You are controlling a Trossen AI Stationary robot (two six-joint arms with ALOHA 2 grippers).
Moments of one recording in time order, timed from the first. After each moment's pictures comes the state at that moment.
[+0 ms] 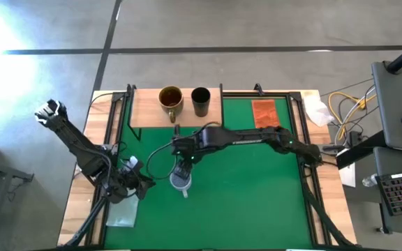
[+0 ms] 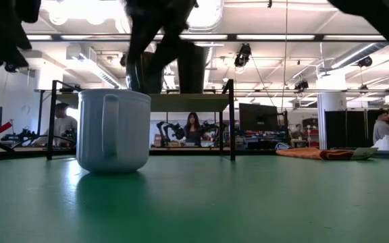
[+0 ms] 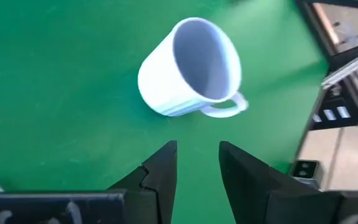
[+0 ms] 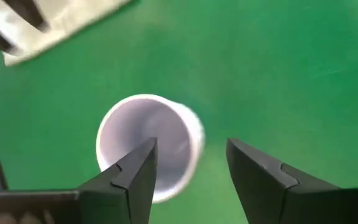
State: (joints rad) left arm -0.80 0.99 0.70 -0.62 -0.58 -1.59; right arm 0.08 2.33 2.35 -1.11 -0.04 0.54
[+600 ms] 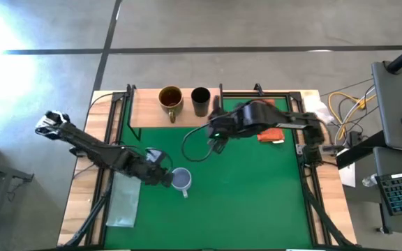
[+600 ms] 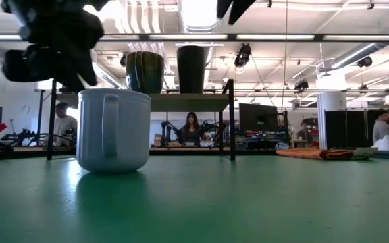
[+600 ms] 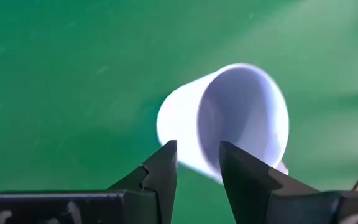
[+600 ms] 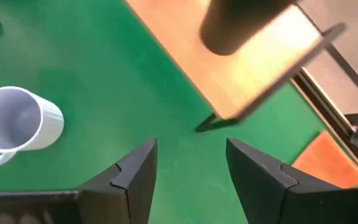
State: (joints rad) left arm -0.42 1.24 0.83 -0.60 -0.32 -1.44; right arm 0.08 1.97 2.31 -1.57 0.41 0.63
